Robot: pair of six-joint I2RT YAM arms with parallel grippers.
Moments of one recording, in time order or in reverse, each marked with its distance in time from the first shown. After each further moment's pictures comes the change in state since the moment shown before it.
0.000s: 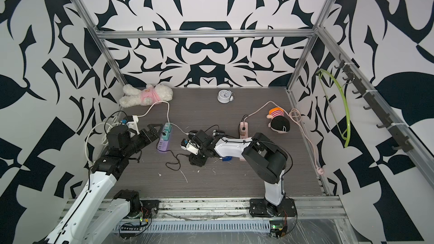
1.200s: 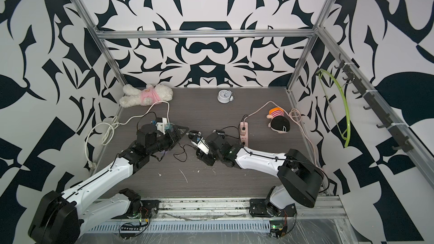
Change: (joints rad) left arm -0.375 0.276 -0.053 0.364 0.022 -0.359; right arm 0.000 -0.379 -0.280 0.169 0.162 0.080
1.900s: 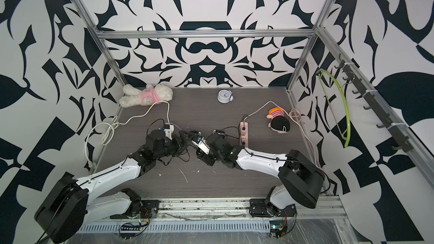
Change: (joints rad) left arm -0.074 0.112 -0.092 0.188 -0.007 -0.170; right arm 0.000 -0.012 -0.017 0.033 0.007 0.009
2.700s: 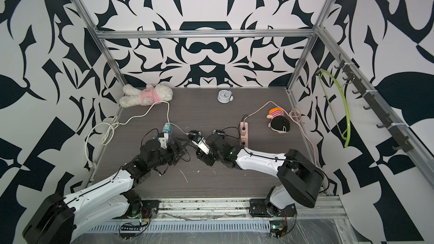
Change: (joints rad) left arm -0.048 -0.163 -0.144 -0.004 -0.079 -0.124; right arm 0.000 0.012 0.000 0.007 -0.002 0.018
